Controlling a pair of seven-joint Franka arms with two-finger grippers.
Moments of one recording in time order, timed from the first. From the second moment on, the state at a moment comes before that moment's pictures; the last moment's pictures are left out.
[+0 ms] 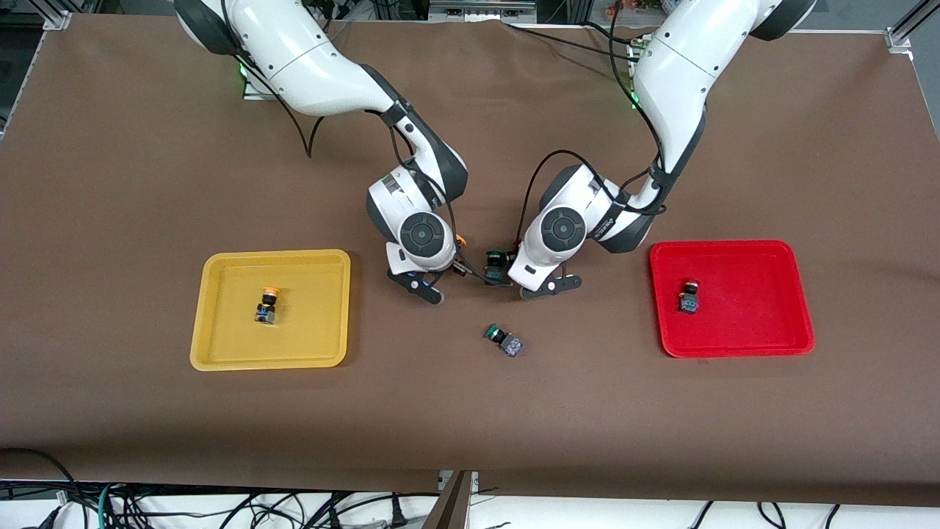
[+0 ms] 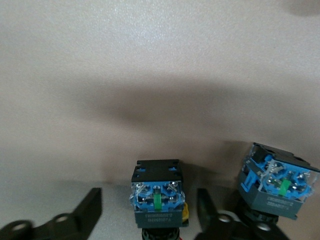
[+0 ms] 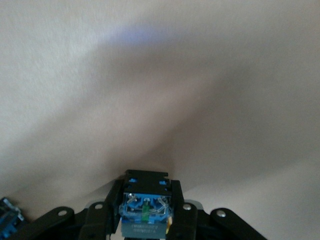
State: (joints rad) left arm -0.38 0.75 -0.25 -1.66 0.00 2.25 -0.84; right arm 0.60 0.90 0.08 -1.32 0.08 2.07 1.14
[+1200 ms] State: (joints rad) left arm 0.05 0.53 -0.19 -1.63 0.20 1.83 -0.17; right arm 0.19 0.78 0.02 -1.36 0.06 1.87 0.37
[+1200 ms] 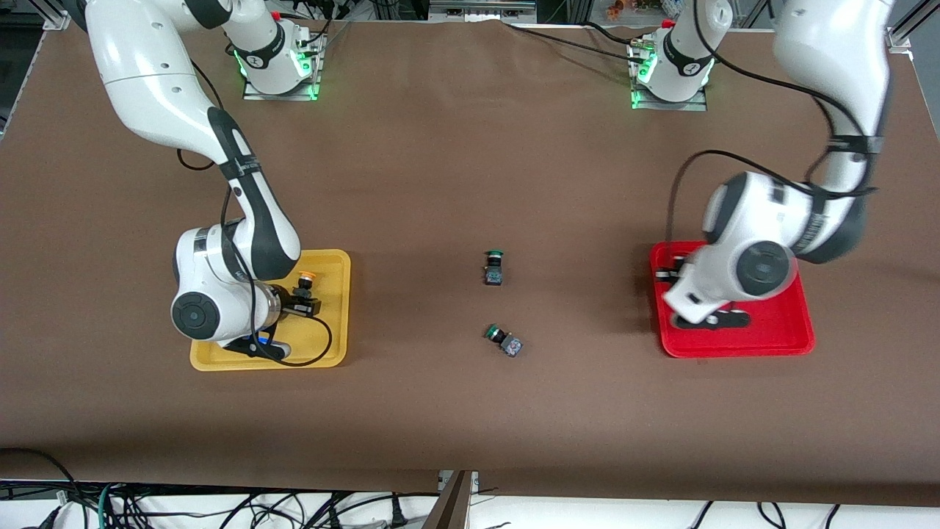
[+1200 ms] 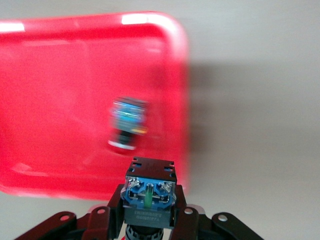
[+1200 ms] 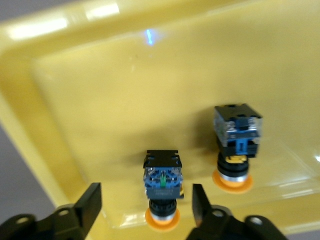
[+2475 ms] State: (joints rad) left arm 0.23 0.28 -0.29 -1.46 0.19 1.66 0.03; right arm 0.16 0.17 -0.09 -1.28 0.00 1.27 0.12
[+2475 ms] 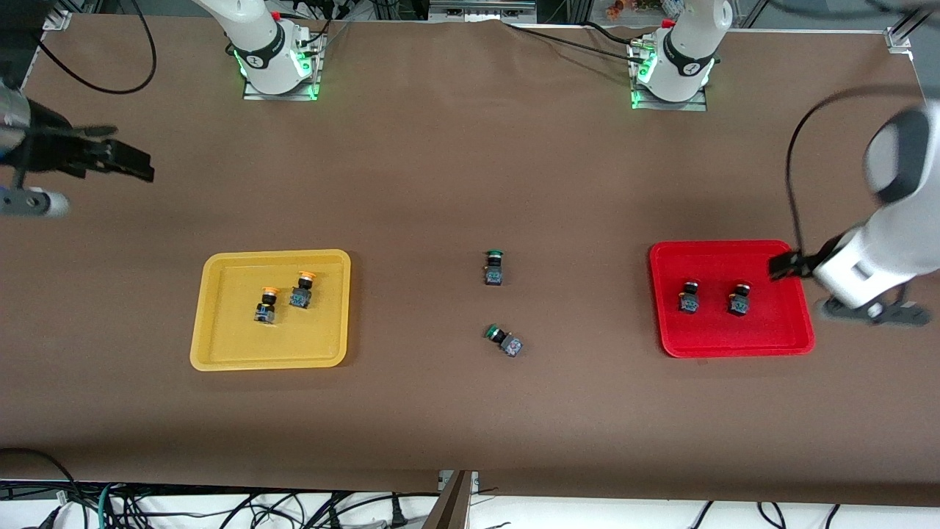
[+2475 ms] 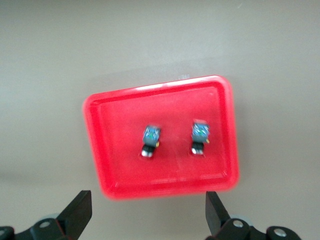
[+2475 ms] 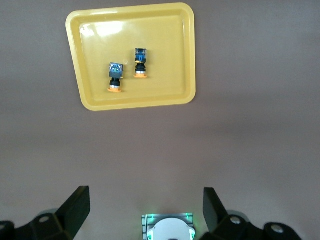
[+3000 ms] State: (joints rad) left arm -0.02 0.10 -0.02 -1.51 0.03 1.55 -0.02; right arm 0.08 0.04 -0.01 -1.45 0.01 1.31 0.11
